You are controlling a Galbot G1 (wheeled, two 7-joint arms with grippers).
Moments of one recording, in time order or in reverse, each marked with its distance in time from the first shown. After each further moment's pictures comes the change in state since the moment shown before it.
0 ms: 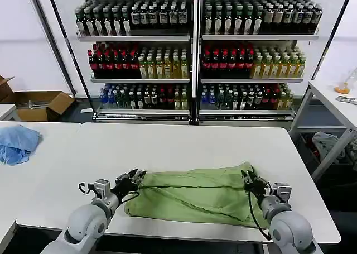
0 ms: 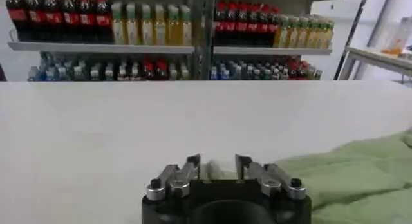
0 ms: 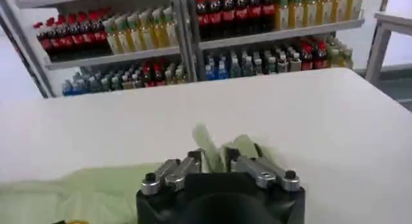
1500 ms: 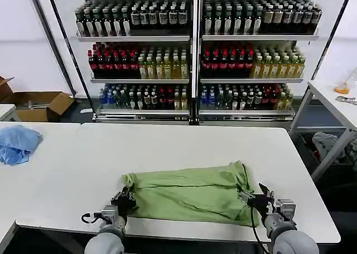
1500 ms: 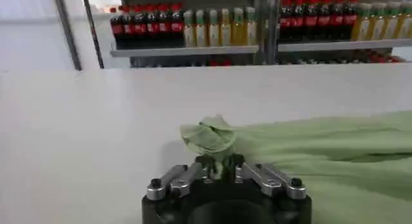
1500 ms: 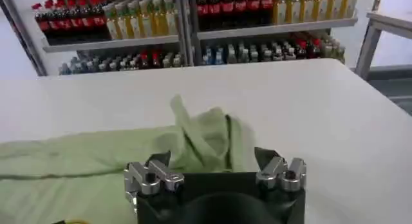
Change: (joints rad) left arm 0.148 -0.192 -0.071 0.039 0.258 -0.090 -0.184; right arm -0.116 0.001 0.040 0.069 -0.042 0.014 -0.004
